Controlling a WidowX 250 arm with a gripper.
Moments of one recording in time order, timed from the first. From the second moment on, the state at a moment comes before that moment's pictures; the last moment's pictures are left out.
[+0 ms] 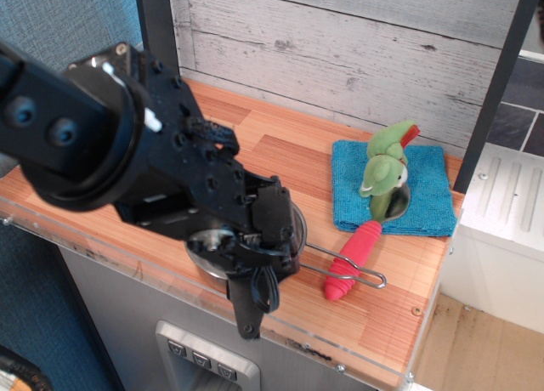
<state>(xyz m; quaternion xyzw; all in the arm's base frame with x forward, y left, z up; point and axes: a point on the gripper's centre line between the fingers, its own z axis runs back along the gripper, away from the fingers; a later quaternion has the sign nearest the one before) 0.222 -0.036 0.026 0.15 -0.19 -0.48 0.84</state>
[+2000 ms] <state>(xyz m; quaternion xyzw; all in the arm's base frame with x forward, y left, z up) 0.235 -0.014 0.140 0.05 -0.36 -0.35 0.87</state>
